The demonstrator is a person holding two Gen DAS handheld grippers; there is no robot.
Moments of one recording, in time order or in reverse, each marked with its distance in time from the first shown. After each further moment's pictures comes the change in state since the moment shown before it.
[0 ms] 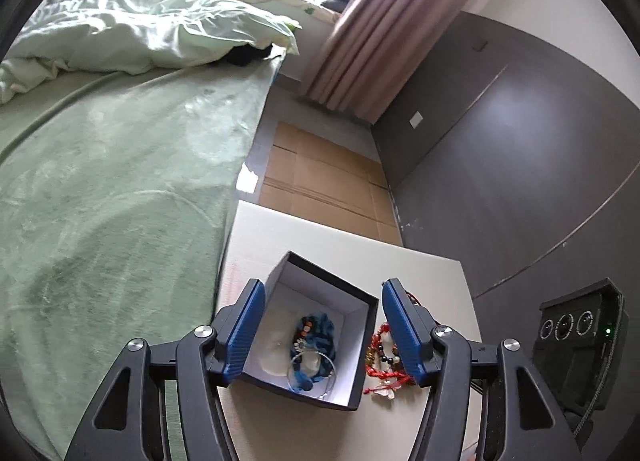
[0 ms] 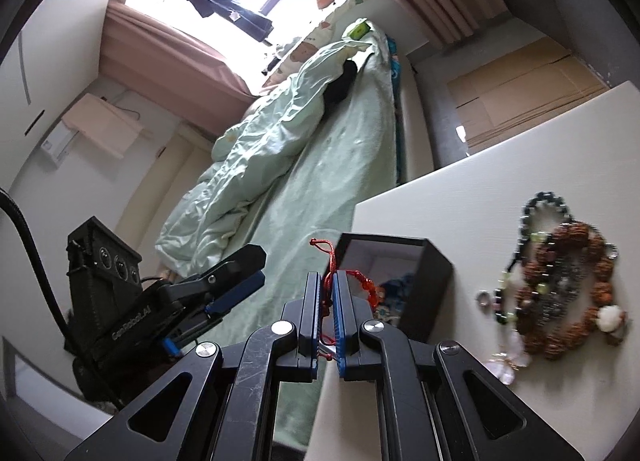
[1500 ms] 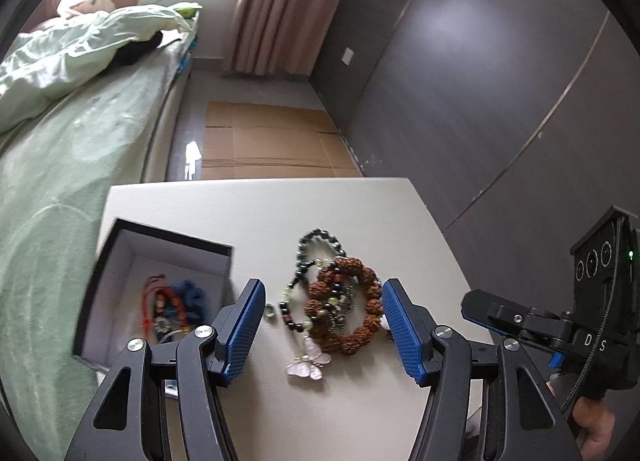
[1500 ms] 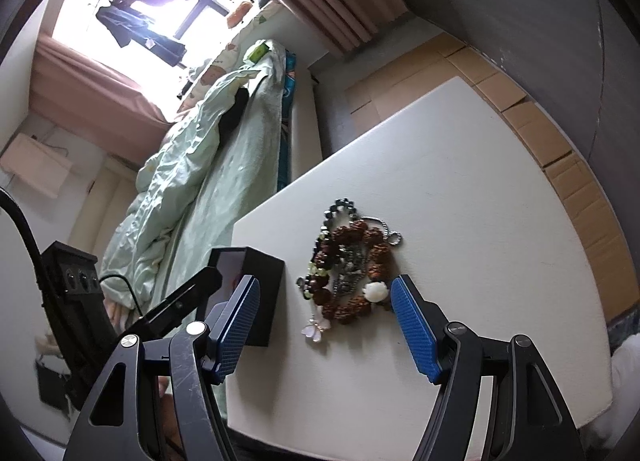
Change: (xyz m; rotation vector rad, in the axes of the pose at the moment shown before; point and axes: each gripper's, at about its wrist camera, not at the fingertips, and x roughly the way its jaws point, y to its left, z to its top) left arm 0.068 -0.119 -0.057 0.315 0.150 -0.053; right arm -0.117 -0.090 0.004 0.152 -0.020 -0.282
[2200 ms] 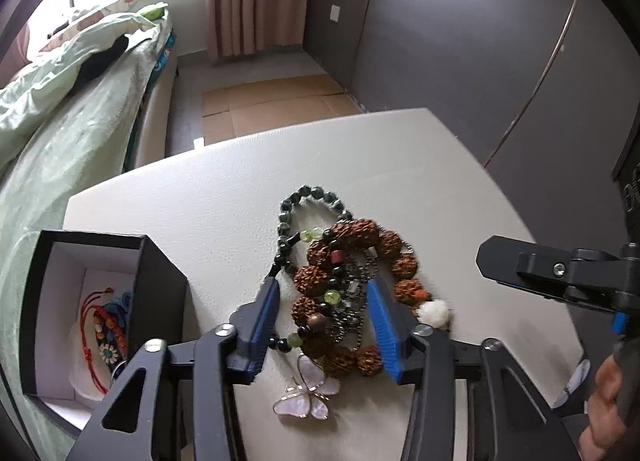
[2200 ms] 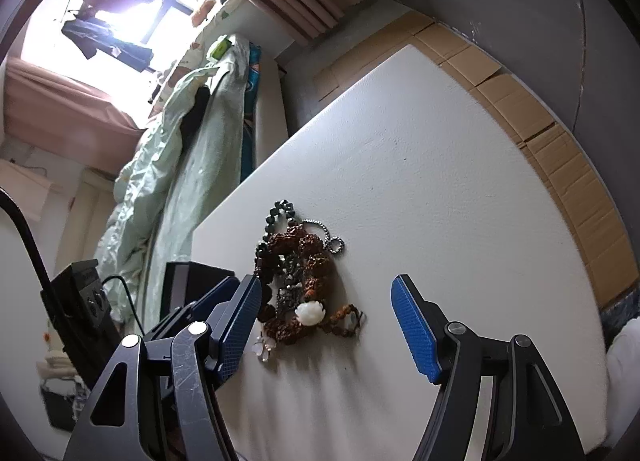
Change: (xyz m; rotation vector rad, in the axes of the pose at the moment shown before) left arm 0.087 -0.022 -0.018 0.172 0.119 0.150; right arm 0.036 -0.042 0.014 0.084 0.047 -0.056
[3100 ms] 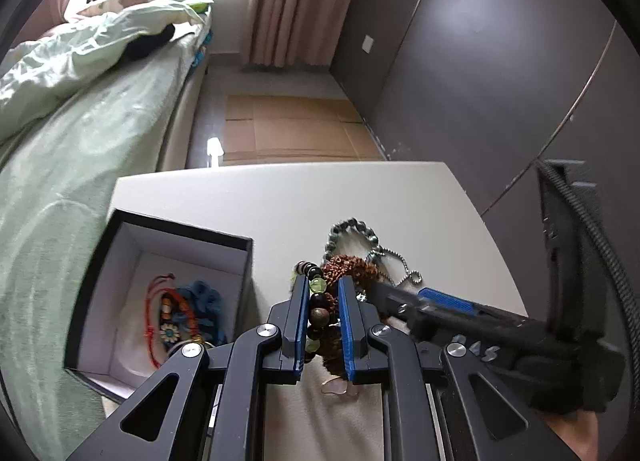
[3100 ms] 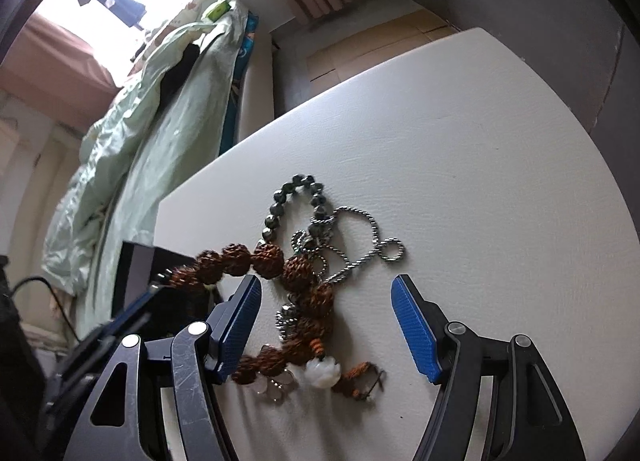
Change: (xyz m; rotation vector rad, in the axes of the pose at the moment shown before) left arm -0.056 0.044 -0.002 -0.172 -0.094 -0.045; right arm 0.061 0.046 -0.007 -0.140 0.051 -0.162
